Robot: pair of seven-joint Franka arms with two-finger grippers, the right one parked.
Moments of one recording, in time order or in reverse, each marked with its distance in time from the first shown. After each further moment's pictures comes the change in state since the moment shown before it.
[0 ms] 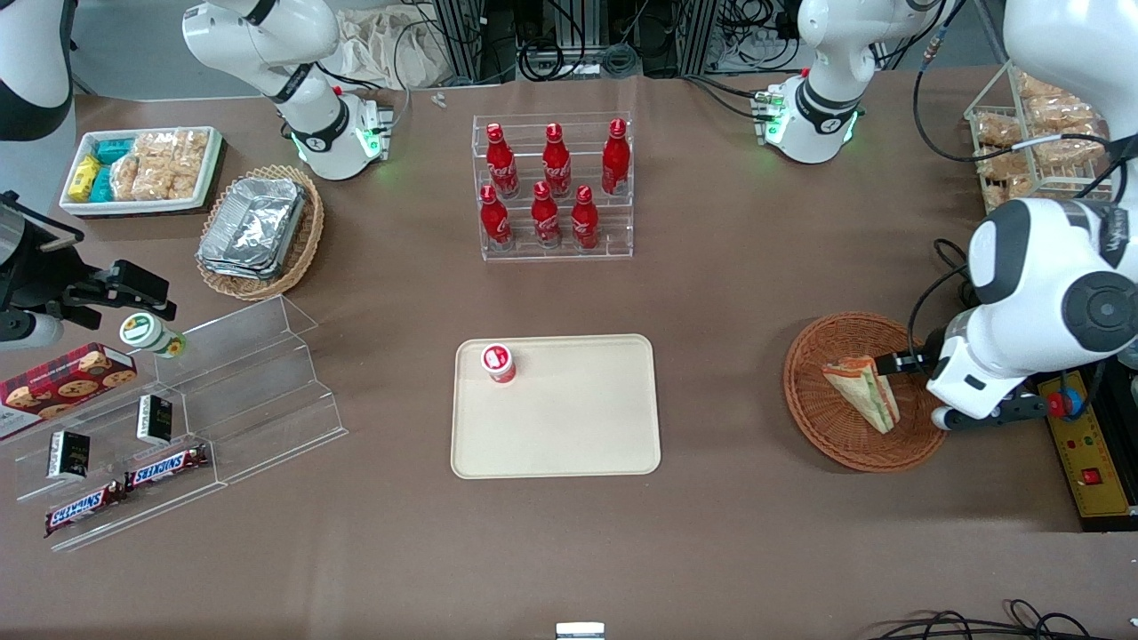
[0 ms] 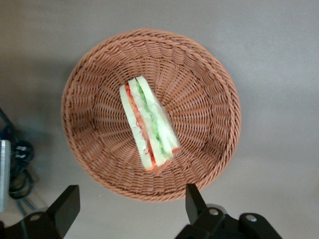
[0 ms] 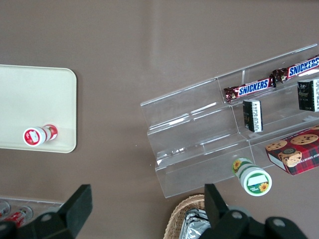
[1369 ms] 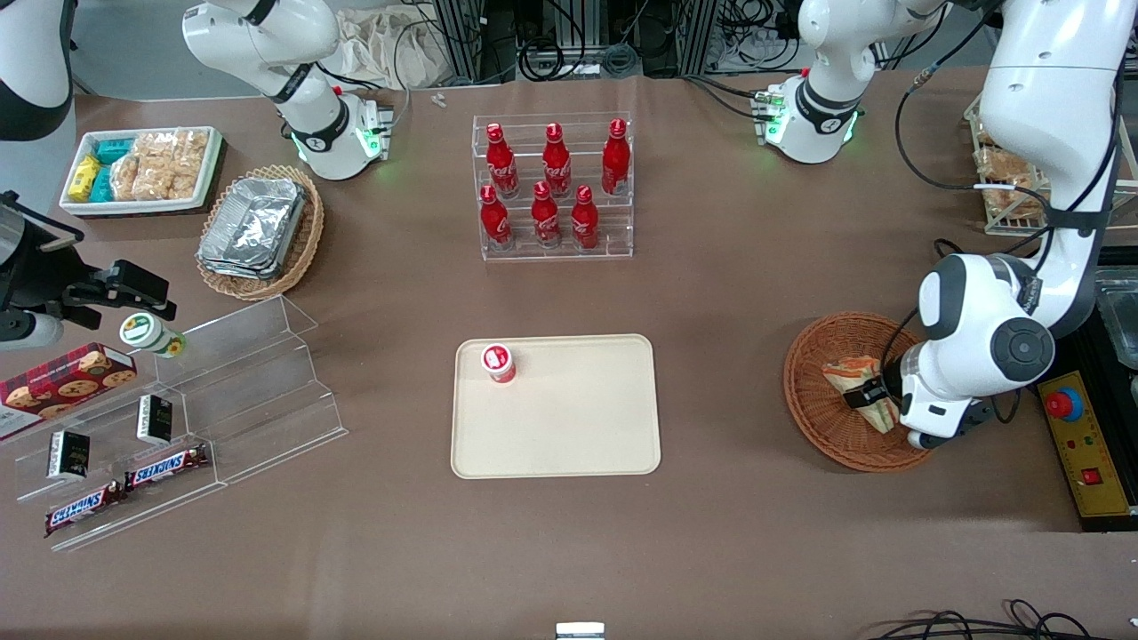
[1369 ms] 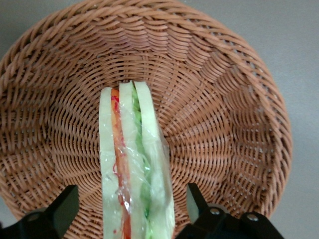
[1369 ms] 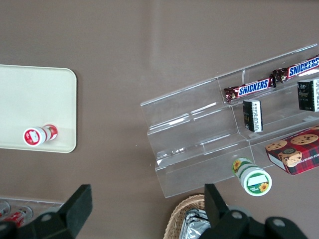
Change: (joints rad) arm 0.038 0.148 0.009 -0.140 -0.005 0.315 -0.240
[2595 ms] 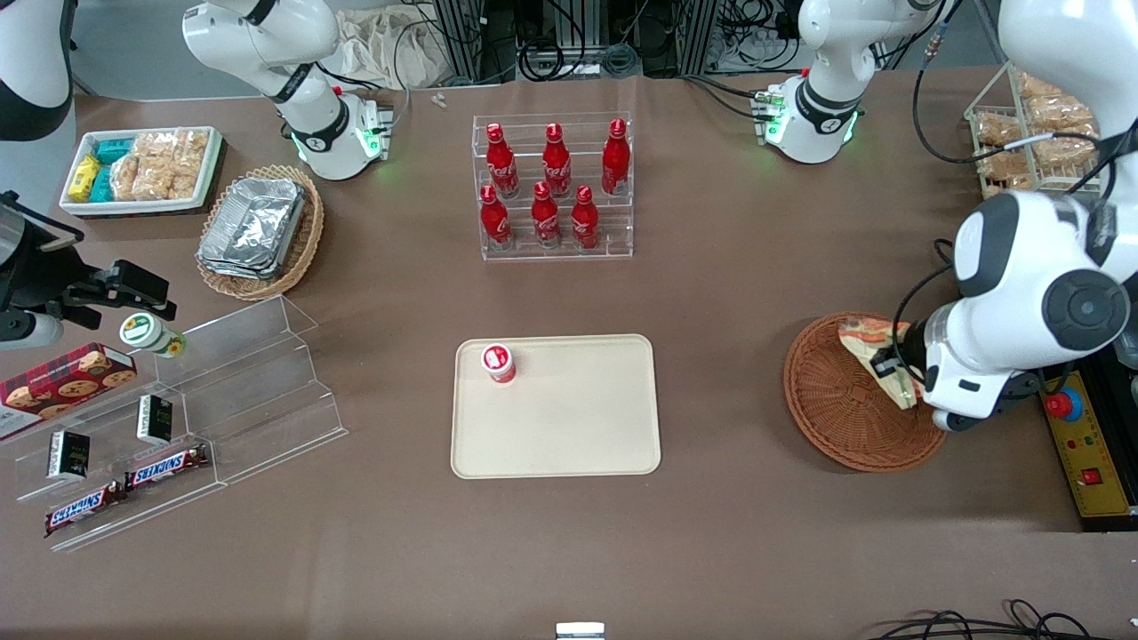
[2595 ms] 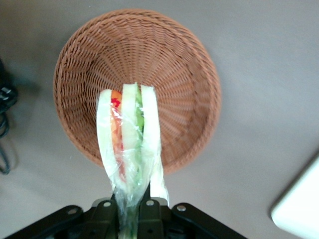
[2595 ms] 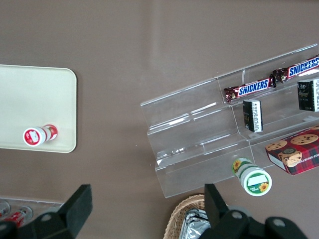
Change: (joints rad) arm 0.004 -0.150 -0.152 0.289 -0.004 -0.515 -0.083
